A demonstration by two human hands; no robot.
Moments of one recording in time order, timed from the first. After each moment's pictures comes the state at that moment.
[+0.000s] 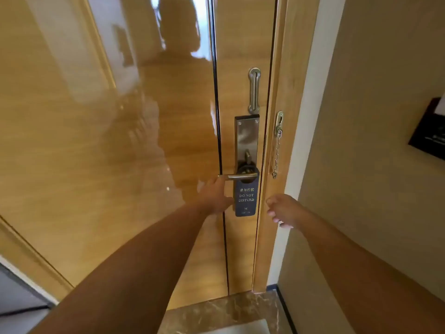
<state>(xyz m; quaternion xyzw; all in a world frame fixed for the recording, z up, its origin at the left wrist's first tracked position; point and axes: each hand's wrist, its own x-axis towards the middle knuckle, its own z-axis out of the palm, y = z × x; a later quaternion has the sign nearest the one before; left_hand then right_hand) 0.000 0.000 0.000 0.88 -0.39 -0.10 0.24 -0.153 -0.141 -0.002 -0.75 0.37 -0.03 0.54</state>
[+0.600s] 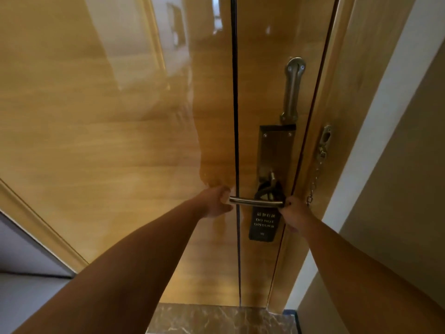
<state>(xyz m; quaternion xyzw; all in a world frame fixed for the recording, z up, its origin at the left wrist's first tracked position) 0.101 -0.042 -0.016 0.92 -0.30 -0.14 0.20 -0.015 -0.241 -0.046 -0.78 0.30 -0.05 0.55</state>
